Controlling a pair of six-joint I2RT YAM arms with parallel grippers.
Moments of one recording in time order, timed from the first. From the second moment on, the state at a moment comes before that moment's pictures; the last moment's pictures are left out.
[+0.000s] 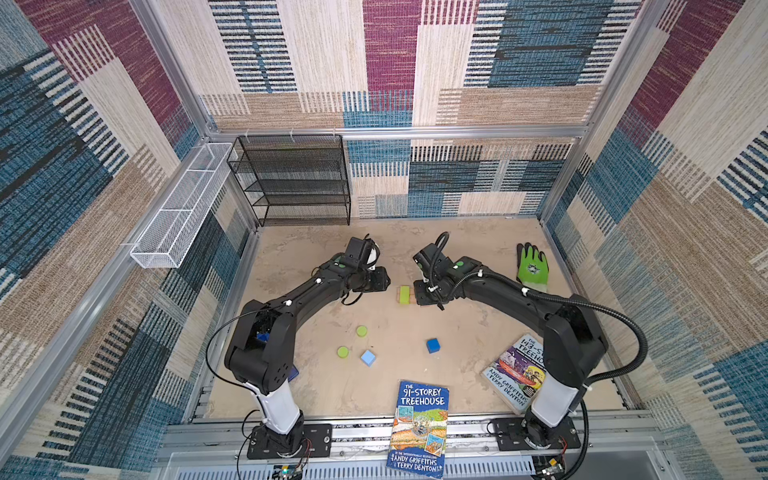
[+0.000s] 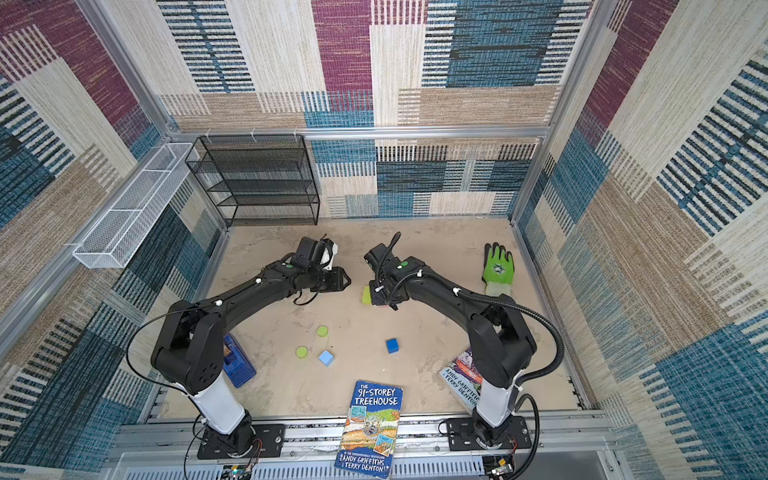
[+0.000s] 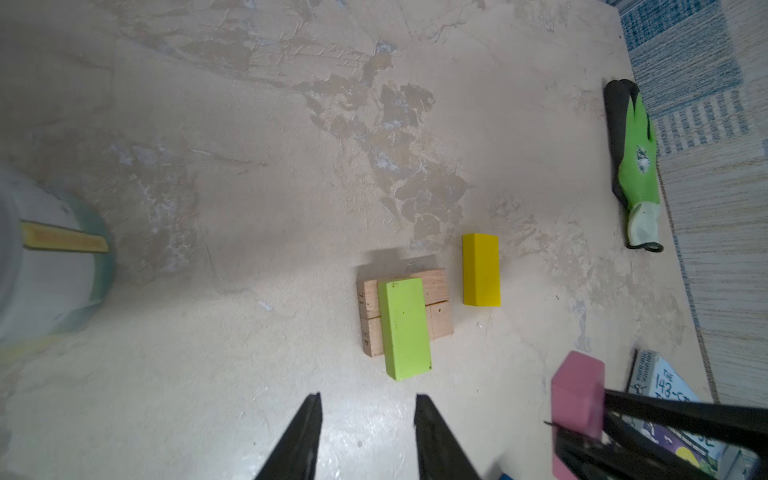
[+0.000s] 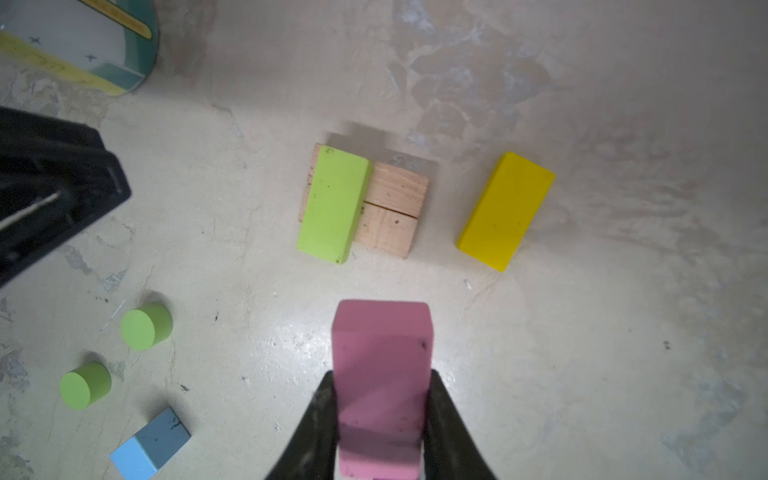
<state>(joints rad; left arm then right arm) -0.45 1.75 1.25 -0.41 0.24 -0.42 0.67 1.81 1.42 -0.76 0.05 0.48</state>
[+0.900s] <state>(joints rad) -0.41 1.75 1.22 -0.40 0.27 -0.42 0.62 1.99 1.50 -0.66 0.01 0.51</state>
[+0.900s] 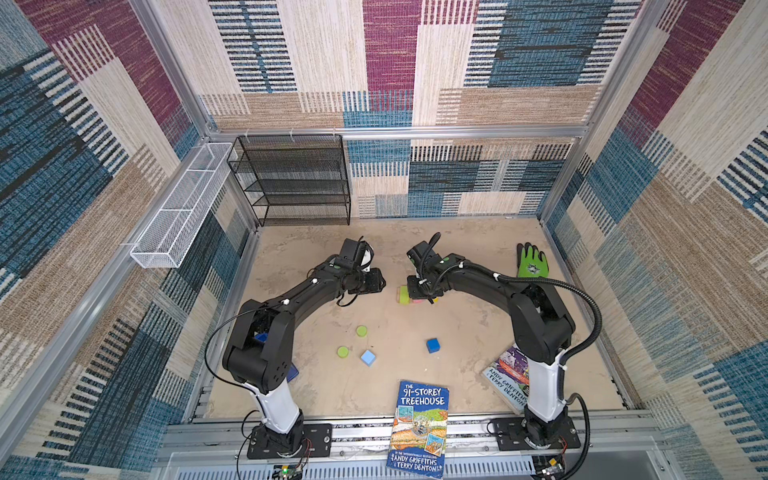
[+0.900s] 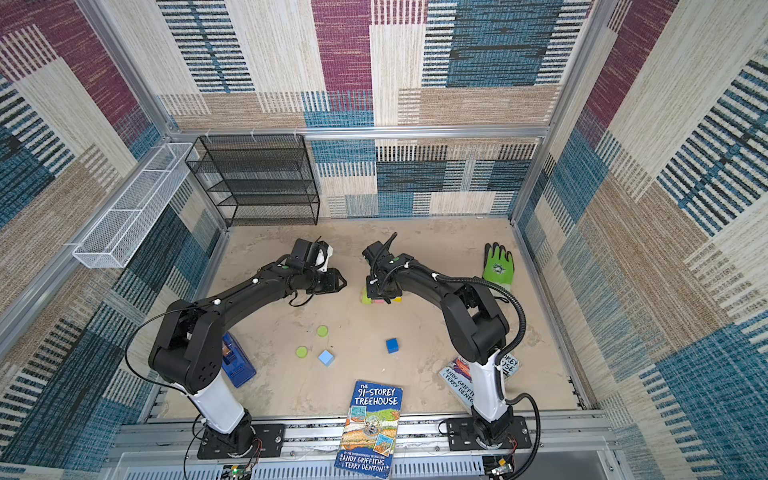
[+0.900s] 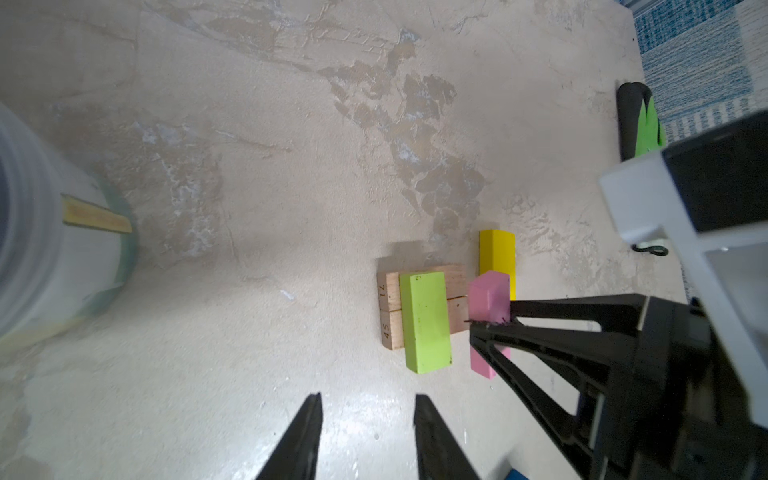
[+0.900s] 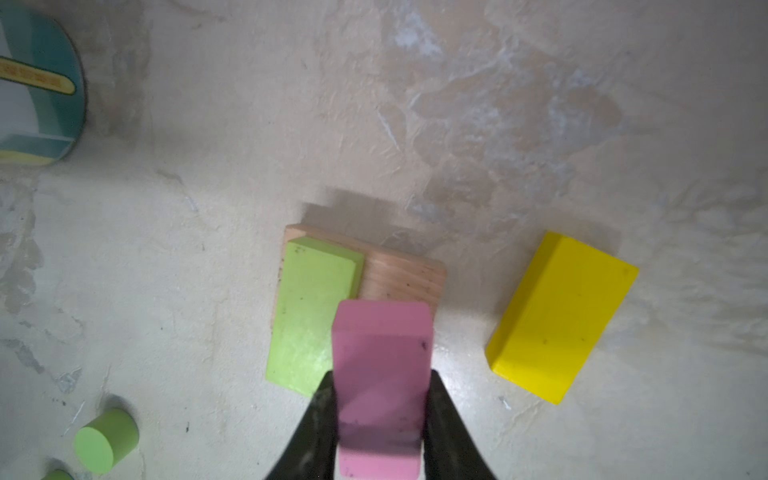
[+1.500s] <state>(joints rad) -0.40 1.75 1.21 -0.40 0.29 -0.42 0.61 2.00 1.50 -0.65 0.00 0.54</state>
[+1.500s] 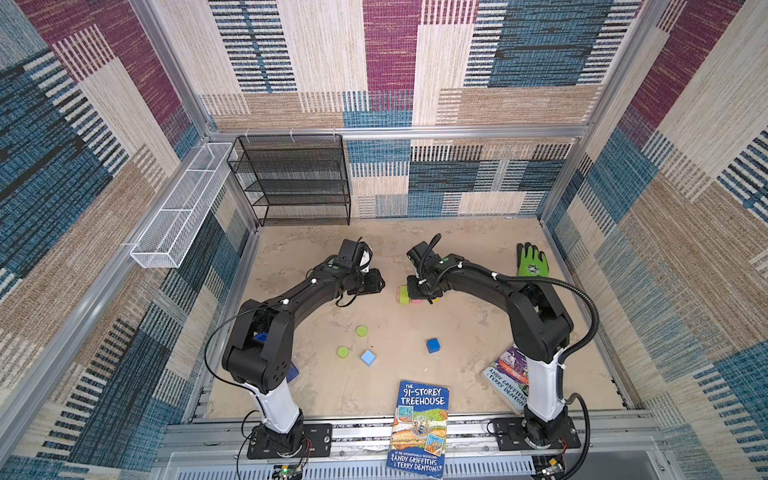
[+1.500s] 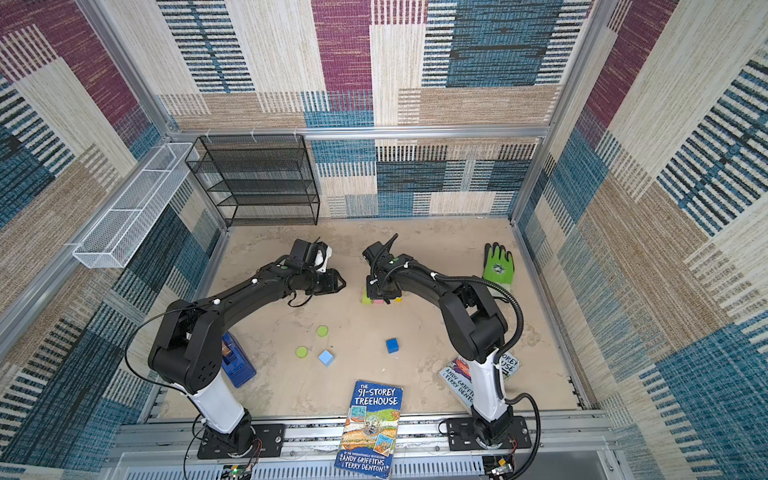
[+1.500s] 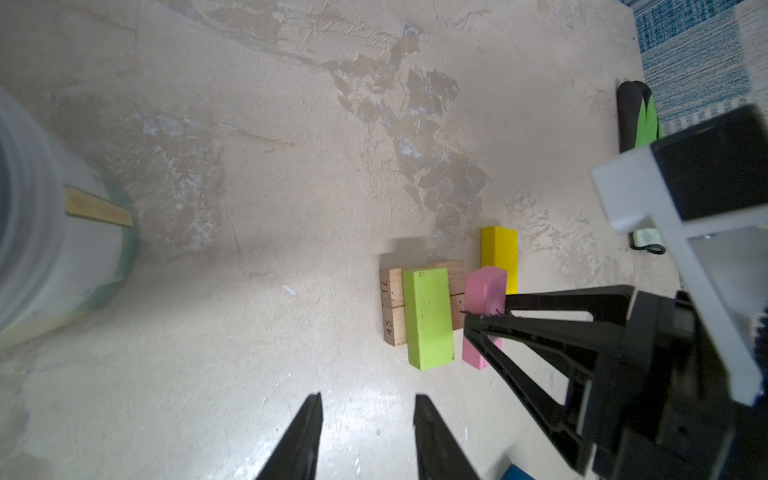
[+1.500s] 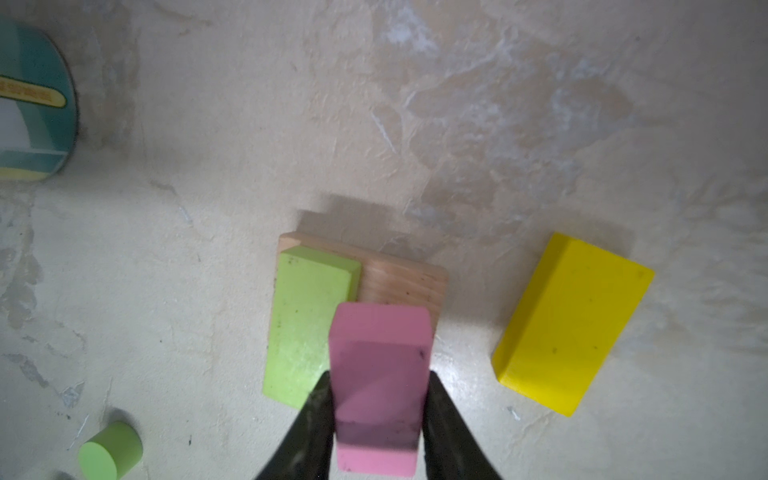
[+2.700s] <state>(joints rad) -0.41 1.76 1.23 -0.37 0.35 -0.43 0.58 1.75 1.28 -0.47 -0.08 0.55</state>
